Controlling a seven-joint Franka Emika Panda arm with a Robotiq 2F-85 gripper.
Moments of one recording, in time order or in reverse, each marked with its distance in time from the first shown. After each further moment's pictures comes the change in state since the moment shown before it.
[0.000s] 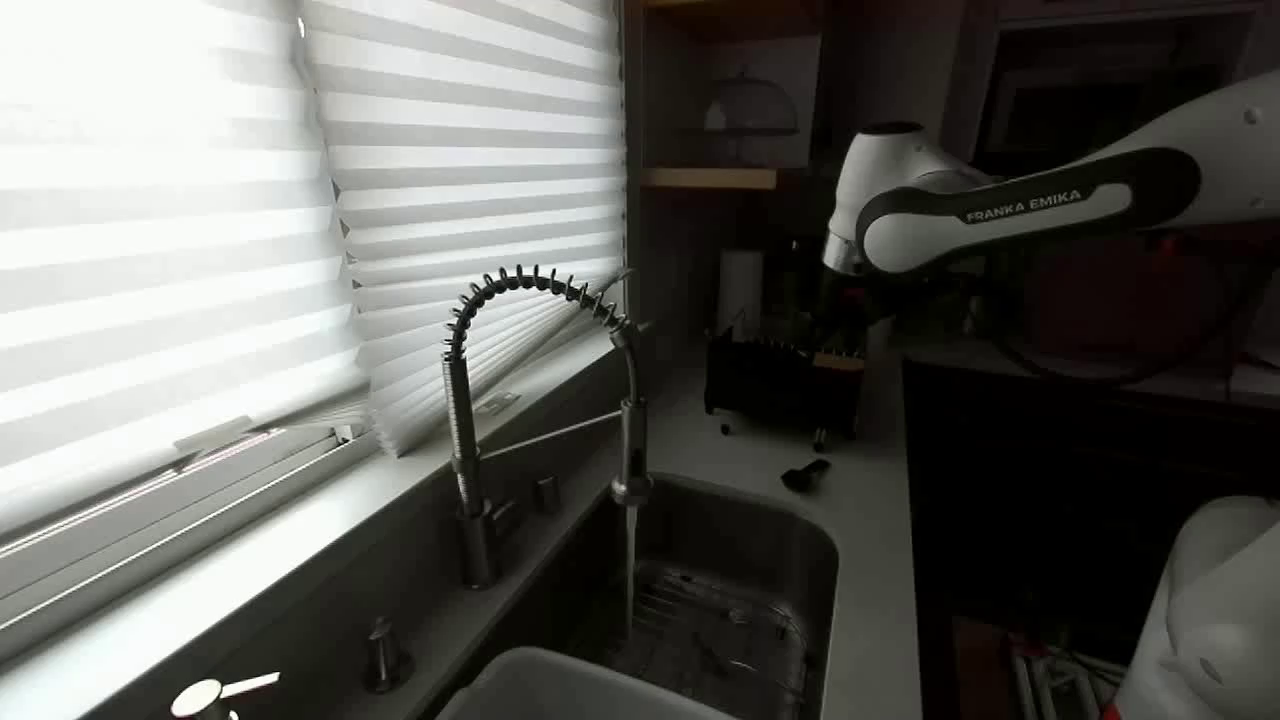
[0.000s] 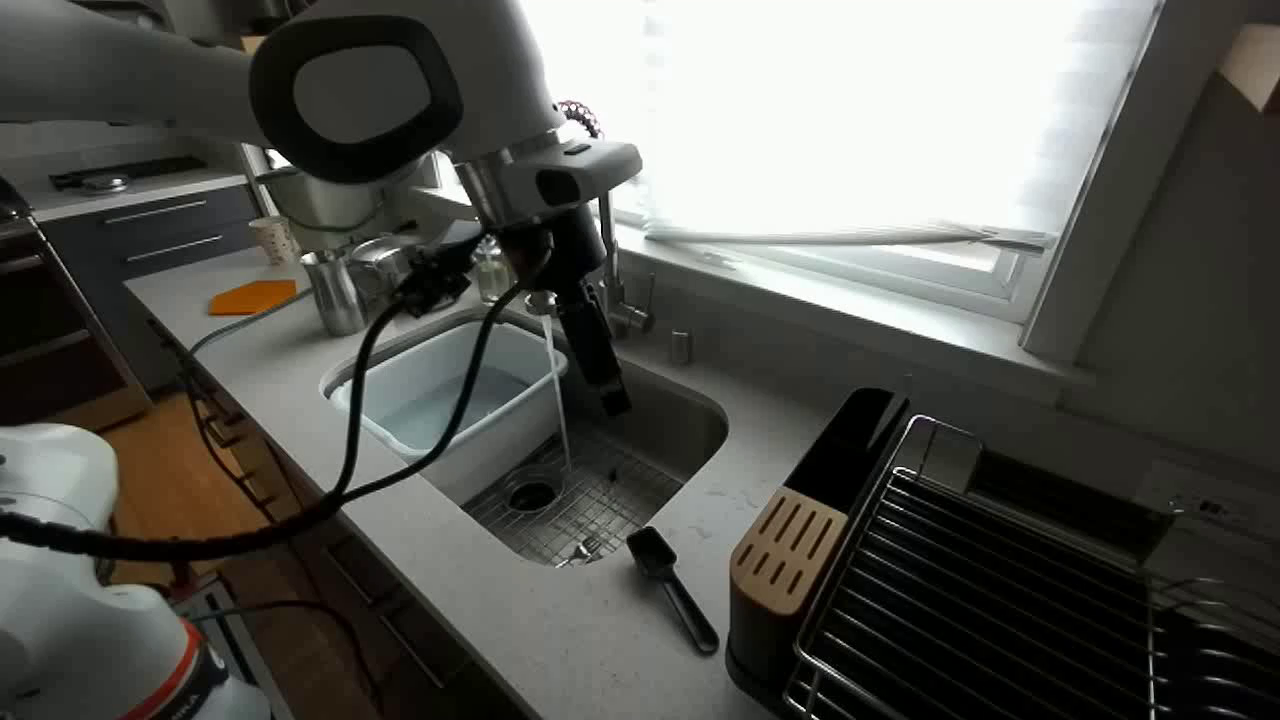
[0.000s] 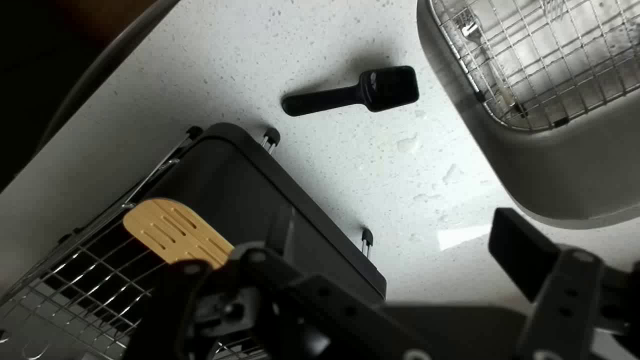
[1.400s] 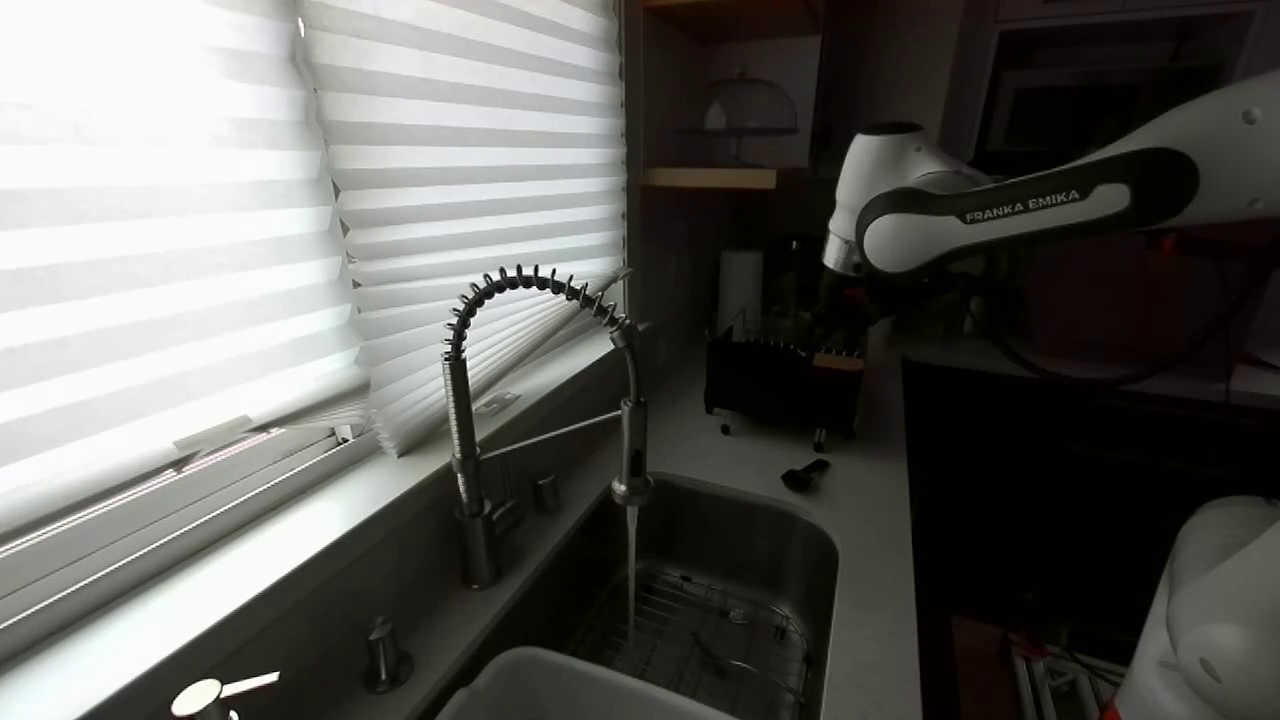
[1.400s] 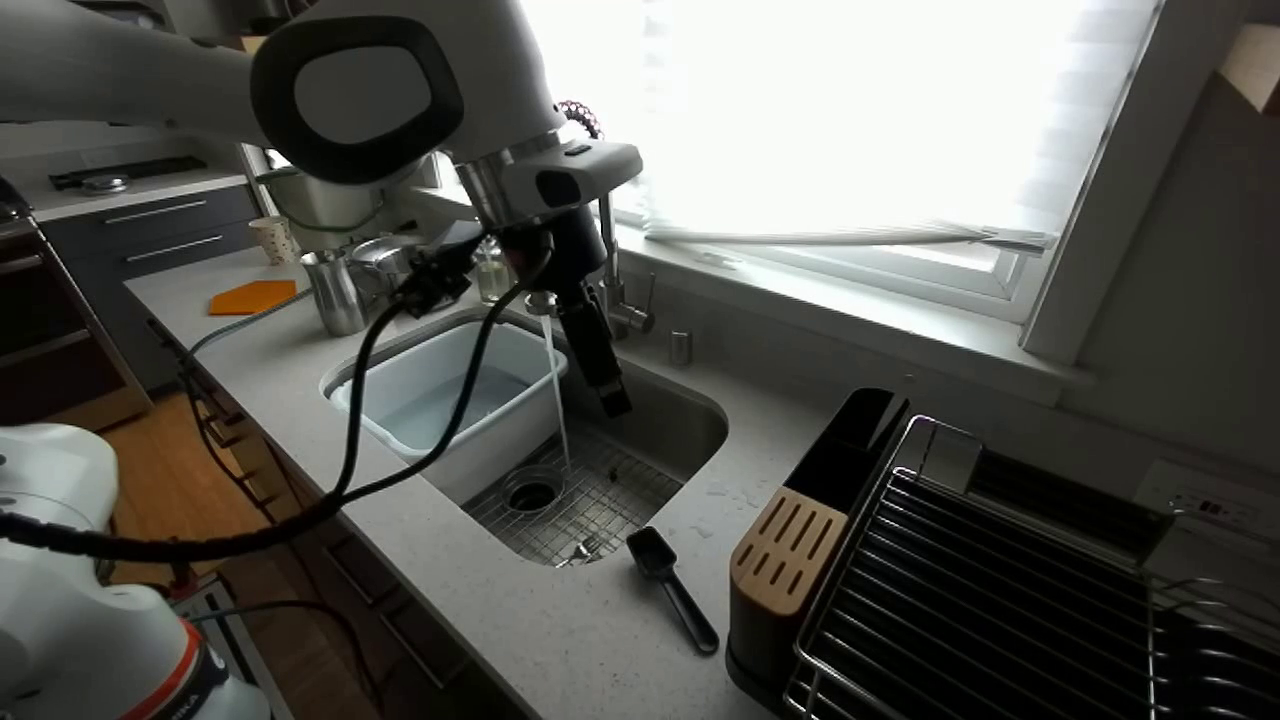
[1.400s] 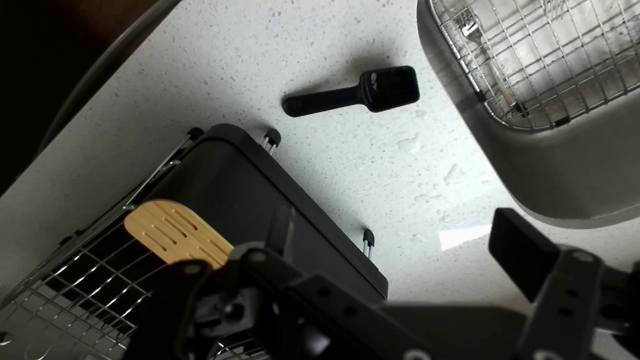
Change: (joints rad) arm -0.001 0.003 -0.001 0.001 0.000 0.000 0.005
